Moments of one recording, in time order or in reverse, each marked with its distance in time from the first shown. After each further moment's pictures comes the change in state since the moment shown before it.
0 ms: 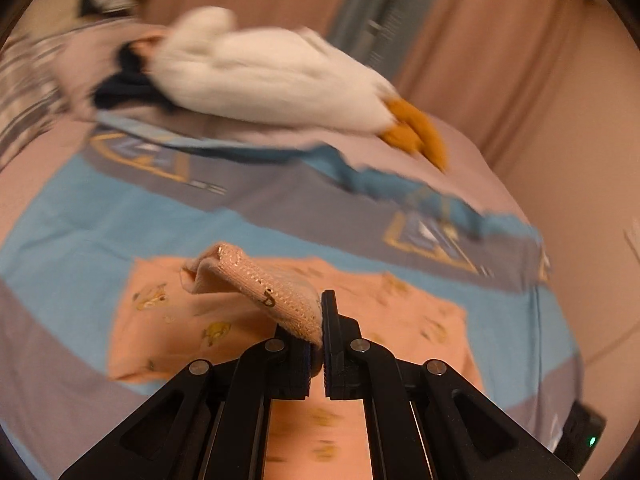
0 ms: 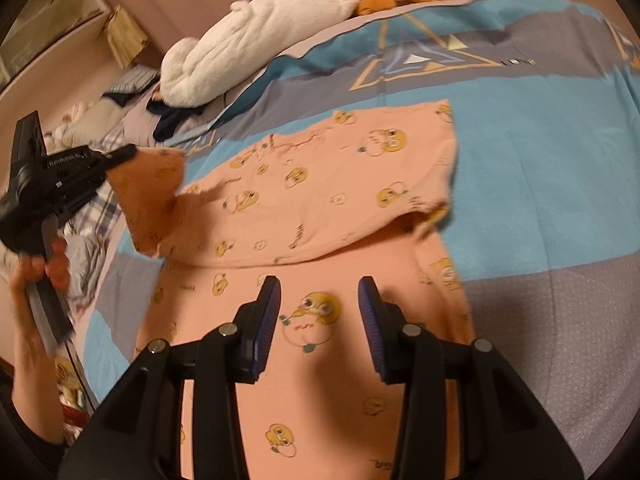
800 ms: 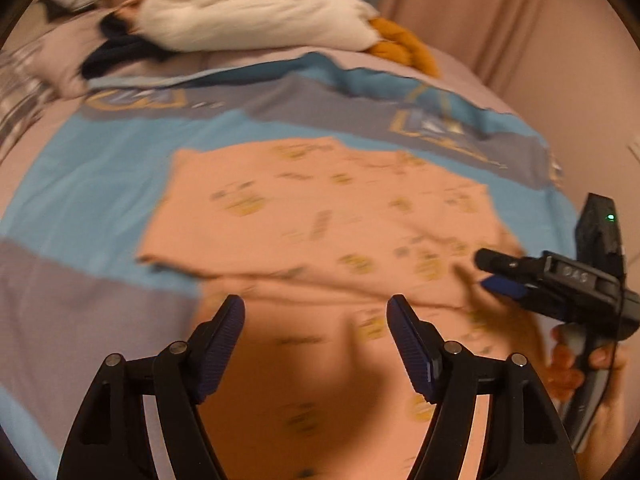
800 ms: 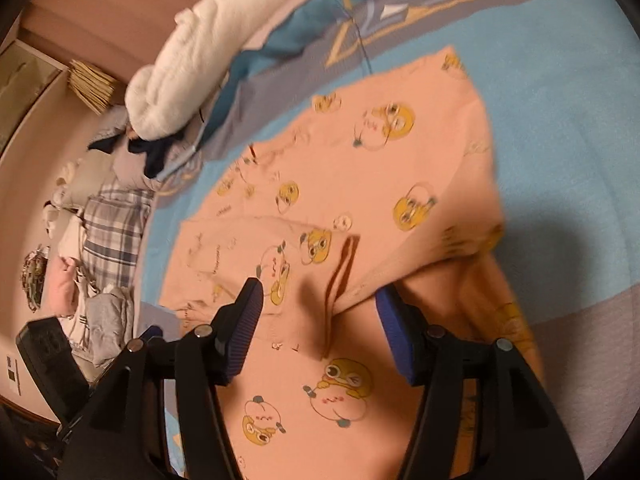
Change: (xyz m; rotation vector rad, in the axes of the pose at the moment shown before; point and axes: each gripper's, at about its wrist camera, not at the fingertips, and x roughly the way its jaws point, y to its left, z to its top) left arm -0.006 0.030 -0.090 0.118 0.154 0.075; right arm 0.062 -0.004 0.031 0.245 0.105 0.091
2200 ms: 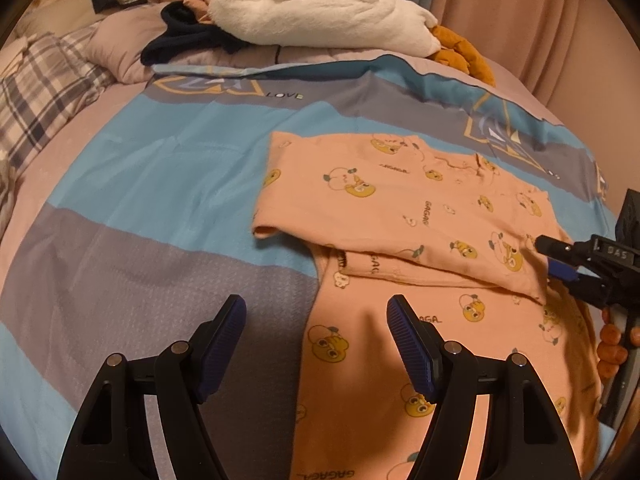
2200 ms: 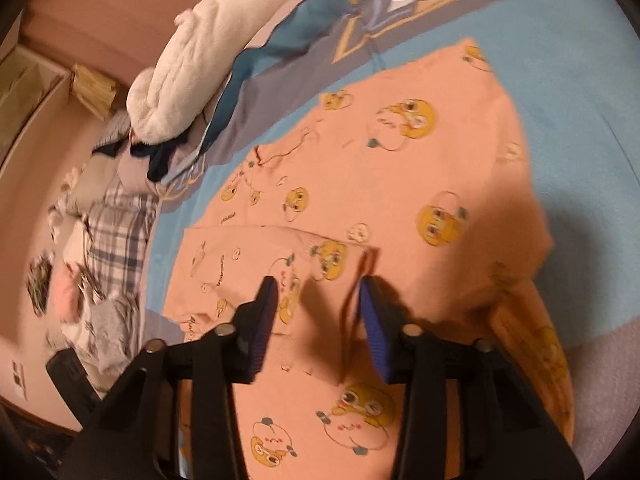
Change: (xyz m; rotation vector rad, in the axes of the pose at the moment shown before) left arm -0.006 0.054 -0.021 -0.063 -0.021 0.142; right arm 0.012 0.008 0.003 -0.019 -0.011 0.018
